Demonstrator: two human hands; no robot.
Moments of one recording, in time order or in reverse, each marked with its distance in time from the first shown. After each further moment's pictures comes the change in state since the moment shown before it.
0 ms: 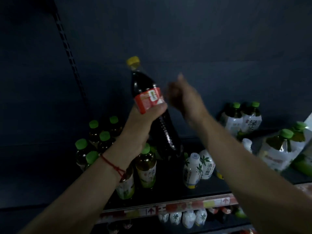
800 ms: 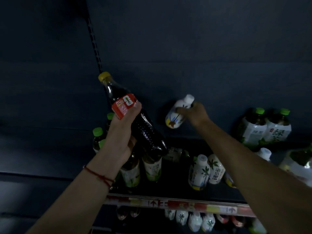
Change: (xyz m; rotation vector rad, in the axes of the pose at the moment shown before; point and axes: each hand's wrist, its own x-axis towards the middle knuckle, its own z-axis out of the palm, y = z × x) left_hand -0.047 0.009 -0.018 -0.127 0.396 -0.045; right_hand 0.044 0.071 -0.031 -0.390 -0.022 0.040
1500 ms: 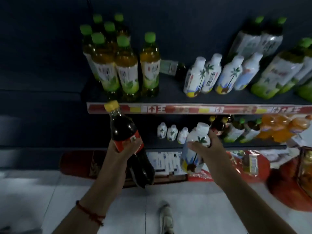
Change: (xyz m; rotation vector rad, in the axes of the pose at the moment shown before) left_hand -0.212 -0.189 -0.162 0.208 -0.049 -0.272; right_hand -0.389 0.130 0.003 0.185 -0.005 0.425
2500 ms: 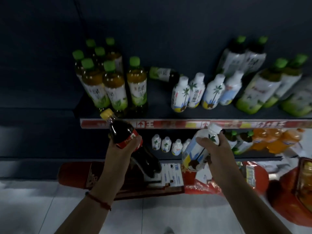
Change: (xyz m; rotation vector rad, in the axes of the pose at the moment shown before) left_hand 0.030 0.025 0.059 0.104 0.155 0.045; right_hand 0.014 -0.049 -0.054 0.262 0.101 -0.035
